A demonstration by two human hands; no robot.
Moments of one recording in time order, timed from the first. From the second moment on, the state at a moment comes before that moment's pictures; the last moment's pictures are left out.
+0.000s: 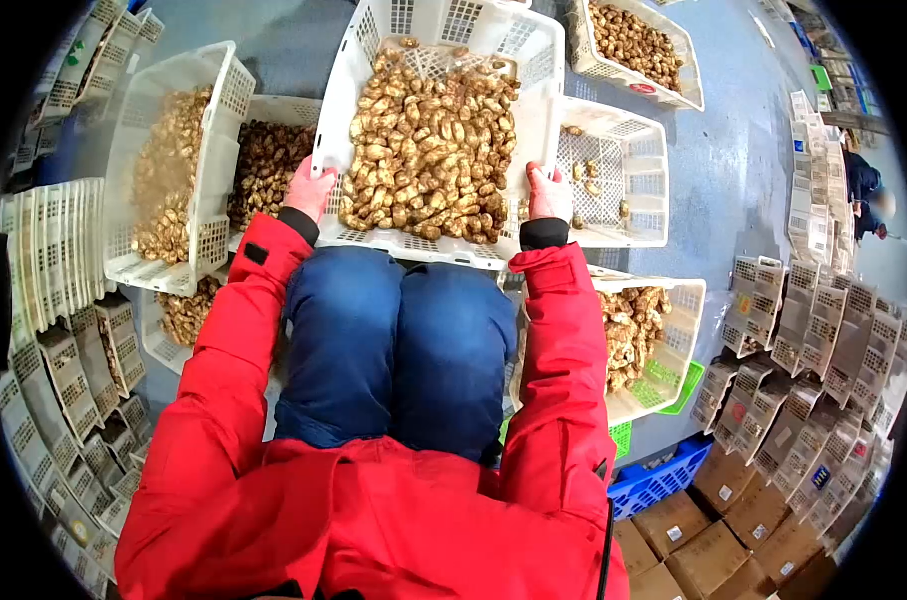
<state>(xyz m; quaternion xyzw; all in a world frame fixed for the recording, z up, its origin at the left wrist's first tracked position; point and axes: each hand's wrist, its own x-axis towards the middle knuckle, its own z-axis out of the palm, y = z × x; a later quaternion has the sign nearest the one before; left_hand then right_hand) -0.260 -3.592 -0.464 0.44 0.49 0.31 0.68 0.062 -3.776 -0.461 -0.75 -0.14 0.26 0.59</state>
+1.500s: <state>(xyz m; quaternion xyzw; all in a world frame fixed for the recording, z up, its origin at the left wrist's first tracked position) -0.282 -3.620 -0.191 0.34 0.18 0.61 0.69 -0.159 -3.702 -0.210 -0.37 -0.34 0.72 0.47</state>
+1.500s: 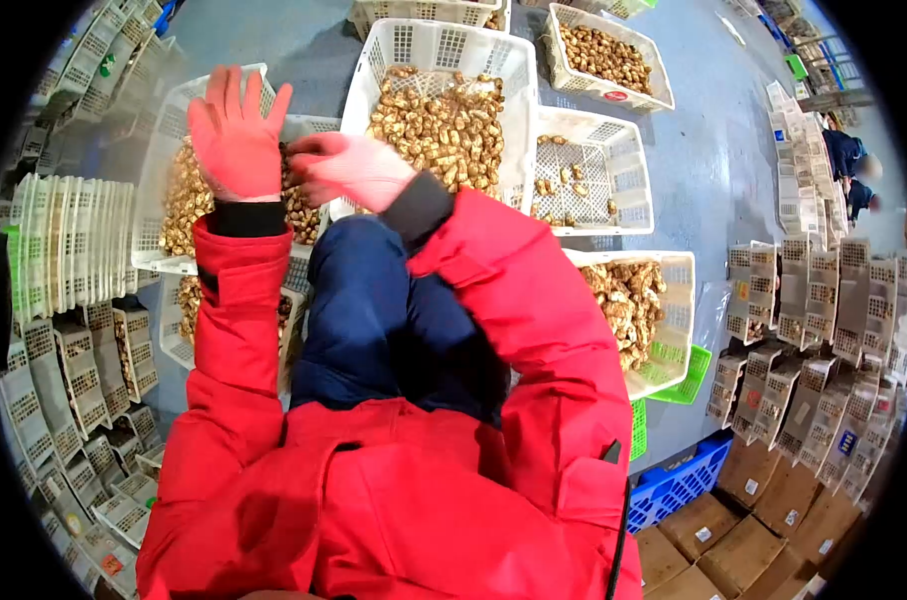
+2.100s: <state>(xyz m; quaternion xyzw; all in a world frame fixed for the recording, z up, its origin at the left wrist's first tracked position) -0.265 -3.613 -0.393 0.07 0.33 0.20 0.92 0.009 -3.666 -0.469 -0.58 -0.17 0.52 0.60</state>
